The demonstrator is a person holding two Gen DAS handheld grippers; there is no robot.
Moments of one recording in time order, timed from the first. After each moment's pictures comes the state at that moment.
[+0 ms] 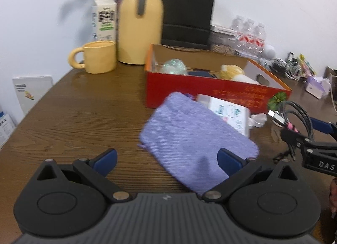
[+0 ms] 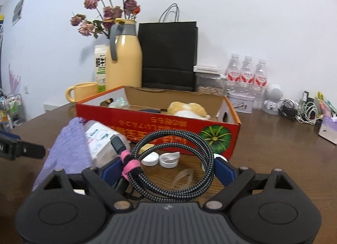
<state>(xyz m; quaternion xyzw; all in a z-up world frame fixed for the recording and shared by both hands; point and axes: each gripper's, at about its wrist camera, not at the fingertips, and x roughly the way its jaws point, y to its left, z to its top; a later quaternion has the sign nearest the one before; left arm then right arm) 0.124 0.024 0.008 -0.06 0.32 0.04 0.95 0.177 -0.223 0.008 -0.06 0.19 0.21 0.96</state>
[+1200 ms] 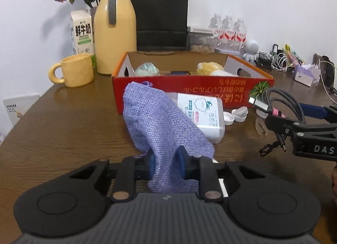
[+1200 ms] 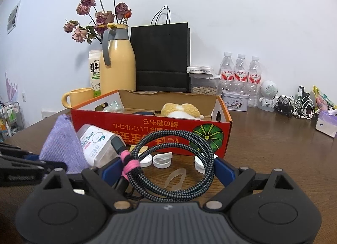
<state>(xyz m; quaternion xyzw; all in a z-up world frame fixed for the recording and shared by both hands) 0.123 -0.012 -0.004 -0.01 0.28 0.01 0.96 0.173 -0.232 0.009 -0.04 0.19 0.21 0.96</state>
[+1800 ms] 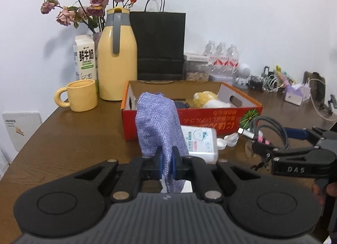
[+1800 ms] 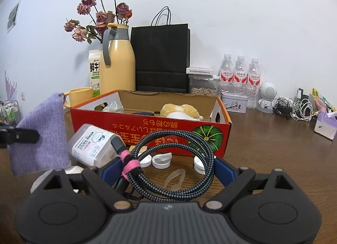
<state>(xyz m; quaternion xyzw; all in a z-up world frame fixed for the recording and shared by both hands) 0.100 0.003 0.031 -0.02 0.22 -0.01 0.97 0.171 -0.231 0.010 -0.05 0.19 0.20 0.96</state>
